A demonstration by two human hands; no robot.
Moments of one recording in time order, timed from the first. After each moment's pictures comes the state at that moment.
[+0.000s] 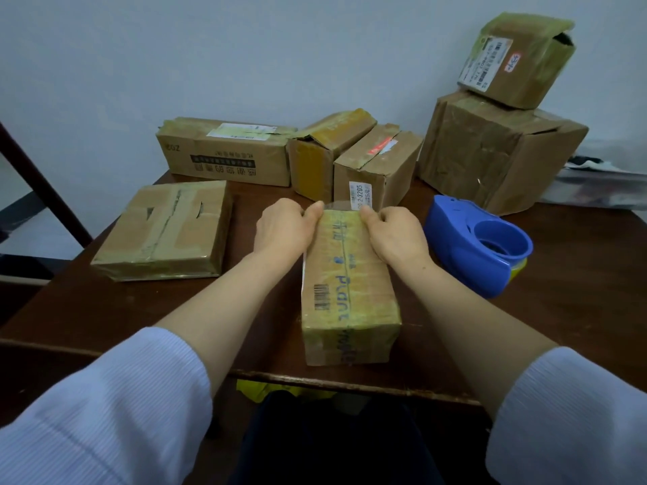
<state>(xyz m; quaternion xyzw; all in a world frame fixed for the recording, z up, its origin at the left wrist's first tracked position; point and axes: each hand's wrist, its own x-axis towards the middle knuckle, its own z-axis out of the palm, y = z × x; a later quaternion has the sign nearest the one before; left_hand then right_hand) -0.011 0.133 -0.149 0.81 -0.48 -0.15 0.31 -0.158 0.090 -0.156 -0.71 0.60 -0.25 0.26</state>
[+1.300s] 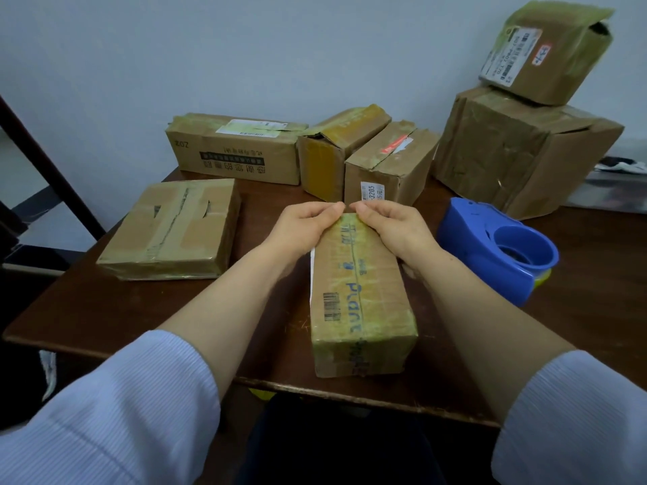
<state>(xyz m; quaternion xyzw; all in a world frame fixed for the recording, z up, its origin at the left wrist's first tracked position) -0.003 0.126 -0.164 0.61 -0.43 -0.44 0.51 -0.154 0.083 -0.157 -0.60 0.44 -0.36 0.56</state>
